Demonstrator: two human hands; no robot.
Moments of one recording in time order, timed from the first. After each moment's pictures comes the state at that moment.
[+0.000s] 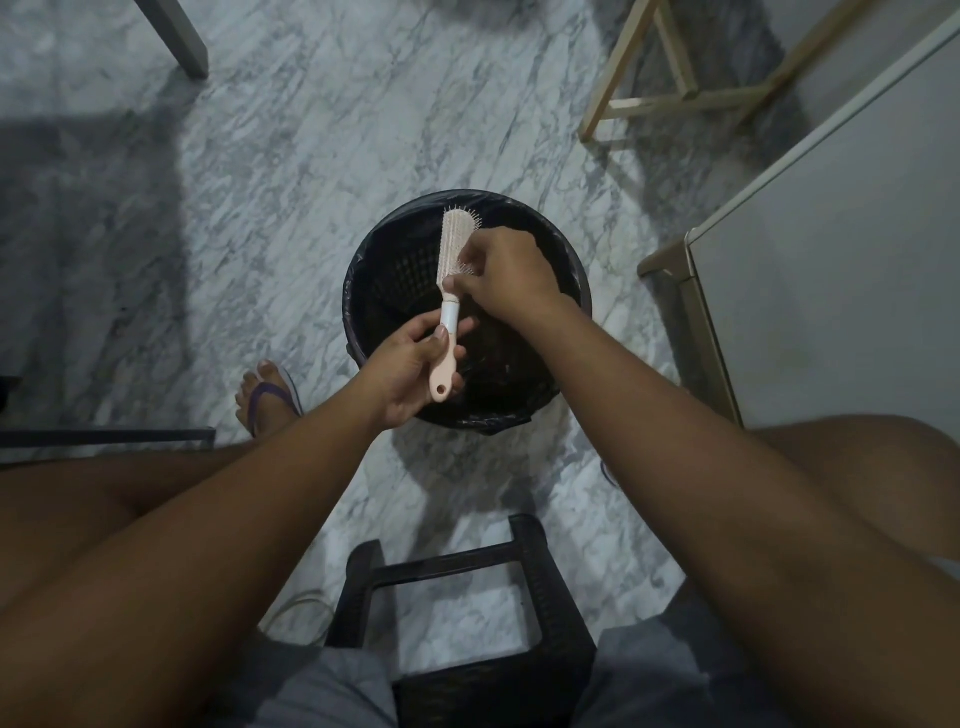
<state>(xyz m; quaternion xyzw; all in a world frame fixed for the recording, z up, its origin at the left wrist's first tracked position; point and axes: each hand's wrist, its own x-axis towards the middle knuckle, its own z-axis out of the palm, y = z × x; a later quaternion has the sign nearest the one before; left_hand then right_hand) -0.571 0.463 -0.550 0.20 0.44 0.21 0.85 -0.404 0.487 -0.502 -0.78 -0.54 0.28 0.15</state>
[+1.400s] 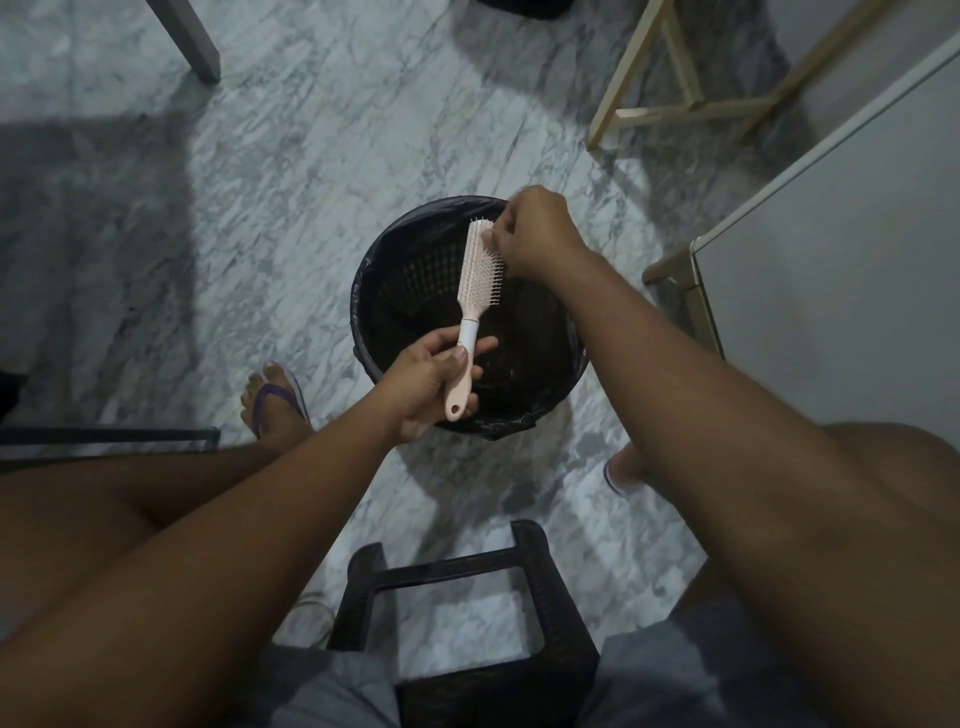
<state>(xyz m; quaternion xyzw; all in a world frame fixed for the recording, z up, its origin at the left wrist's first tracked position) -0.569 0.447 -0.543 0.24 0.44 0.18 0.84 -0.375 0.524 -0.486 -0.80 -0.50 0.28 0.15</state>
